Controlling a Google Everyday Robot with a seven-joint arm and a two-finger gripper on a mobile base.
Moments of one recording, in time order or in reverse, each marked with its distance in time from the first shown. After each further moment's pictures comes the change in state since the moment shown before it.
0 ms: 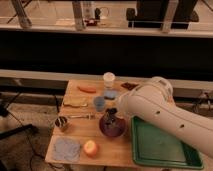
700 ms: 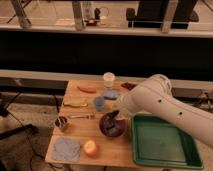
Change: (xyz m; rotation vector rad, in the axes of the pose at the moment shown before) arm 0.007 0.015 0.027 -0.089 -0.112 0.047
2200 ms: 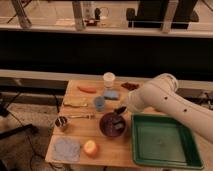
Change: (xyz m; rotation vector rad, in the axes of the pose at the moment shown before) arm 0.049 0.000 0.012 0.004 0.029 0.091
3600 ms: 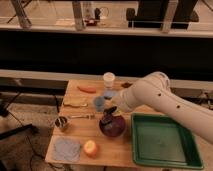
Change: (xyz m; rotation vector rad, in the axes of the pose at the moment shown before) arm -0.050 -0.011 -0.001 0.009 -0.119 -0.067
